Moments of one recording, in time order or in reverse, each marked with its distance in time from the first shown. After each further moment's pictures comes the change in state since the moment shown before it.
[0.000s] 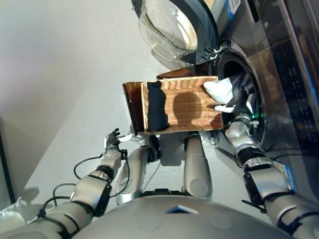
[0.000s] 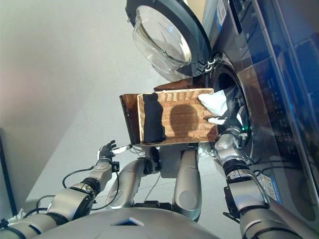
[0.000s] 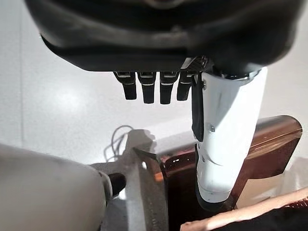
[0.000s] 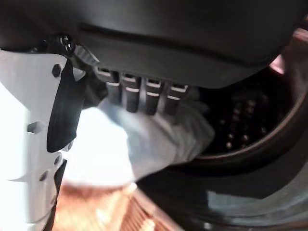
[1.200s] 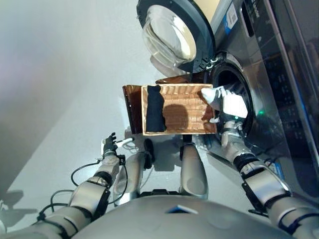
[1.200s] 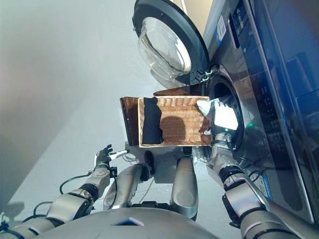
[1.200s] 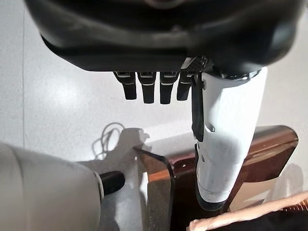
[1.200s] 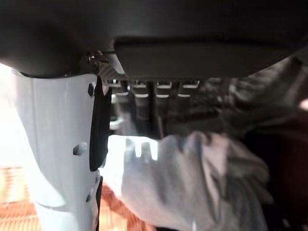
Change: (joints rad) left arm 0.057 0.006 -0.003 -0.001 0.010 -0.038 0.026; right arm 0.004 -0.003 0.249 0.051 -0.398 0.082 -0.124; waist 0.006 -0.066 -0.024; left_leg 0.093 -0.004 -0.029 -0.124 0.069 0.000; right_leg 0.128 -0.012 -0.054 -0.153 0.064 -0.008
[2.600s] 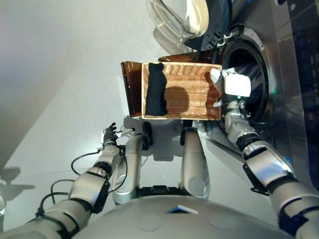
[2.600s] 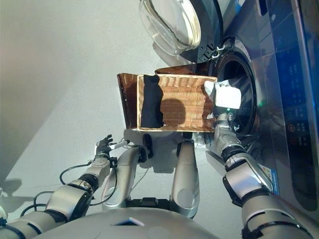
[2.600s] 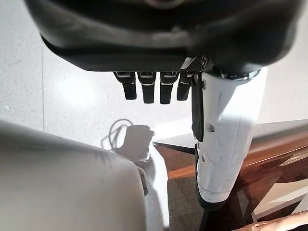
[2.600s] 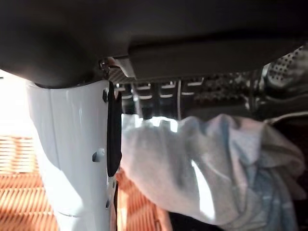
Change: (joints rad) left arm -0.090 0.016 -0.007 -0.013 -0.006 0.035 -0.004; right arm -0.220 -0.040 0.041 0.115 0.069 0.022 0.108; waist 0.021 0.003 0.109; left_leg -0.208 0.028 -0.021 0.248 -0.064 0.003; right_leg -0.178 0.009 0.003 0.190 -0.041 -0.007
